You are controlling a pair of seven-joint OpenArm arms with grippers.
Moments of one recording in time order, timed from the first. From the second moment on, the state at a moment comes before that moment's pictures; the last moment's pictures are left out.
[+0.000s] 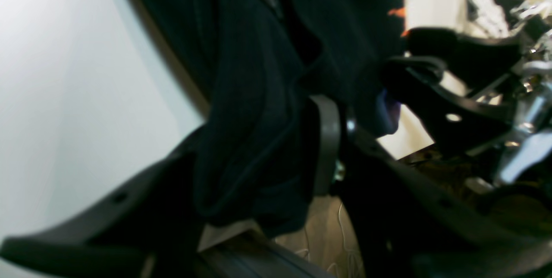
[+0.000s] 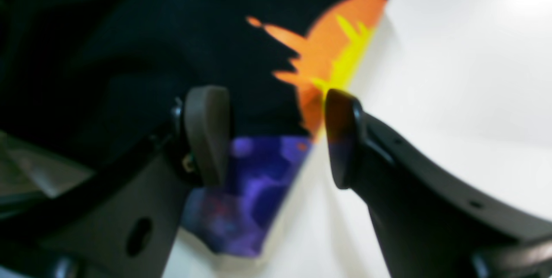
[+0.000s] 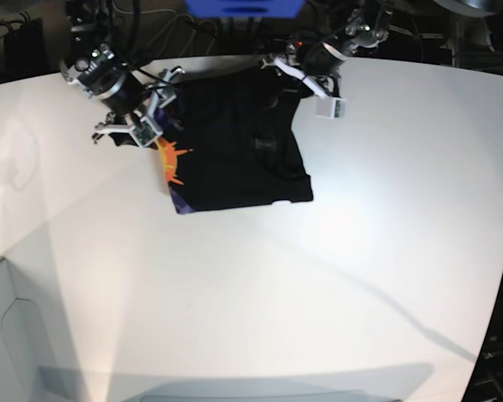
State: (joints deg) left arm 37.8 -11.8 9.6 112.2 -43.9 -6.2 29.3; right arm -28.7 6.8 5.9 111.8 -1.1 38.8 -30.3
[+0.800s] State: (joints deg) left arm 38.2 -14.3 13.0 112.4 -43.8 -6.2 29.4; right arm -28.8 6.7 6.8 111.8 -1.0 38.9 -30.5
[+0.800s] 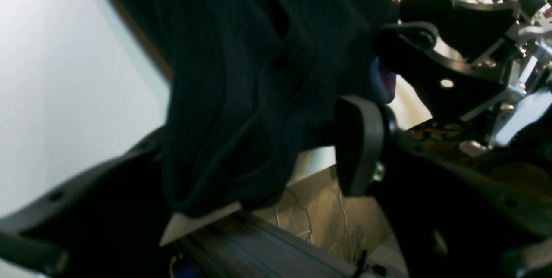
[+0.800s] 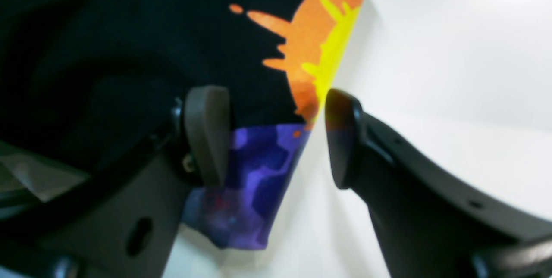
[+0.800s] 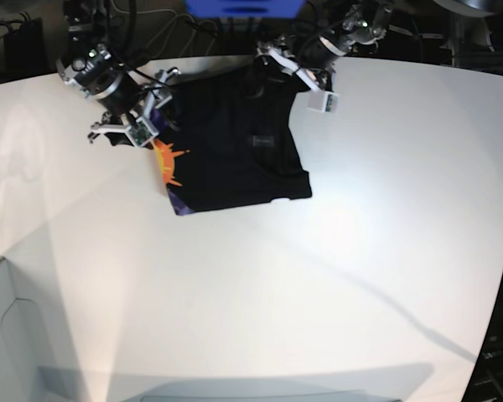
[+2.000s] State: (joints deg) left arm 37.0 -19.2 3.0 112.5 -44.3 -6.4 29.1; right arm -24.8 4.5 12.3 110.6 -1.1 38.8 -35.8
